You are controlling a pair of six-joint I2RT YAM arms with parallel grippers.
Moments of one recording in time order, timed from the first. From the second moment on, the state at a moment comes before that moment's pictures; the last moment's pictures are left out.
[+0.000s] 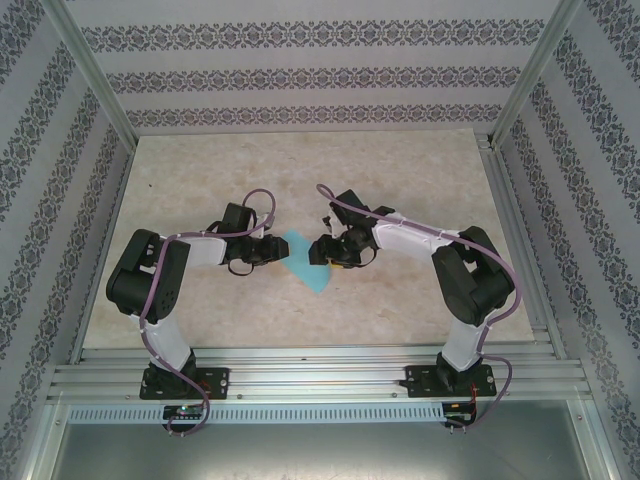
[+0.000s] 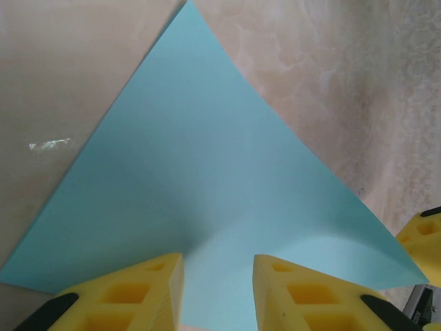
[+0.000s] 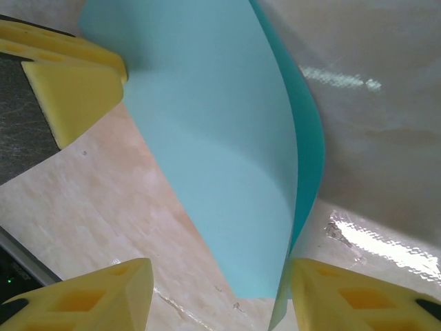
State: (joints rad) left arm -0.32 1.79 0.83 0.00 0.63 -0.54; right arm 0.62 1.81 1.17 -0.54 -0.45 0.53
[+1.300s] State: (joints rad) left arm -0.29 1.79 0.81 0.09 0.74 -0.63; right arm 0.67 1.84 1.19 -0.48 -0.50 0.56
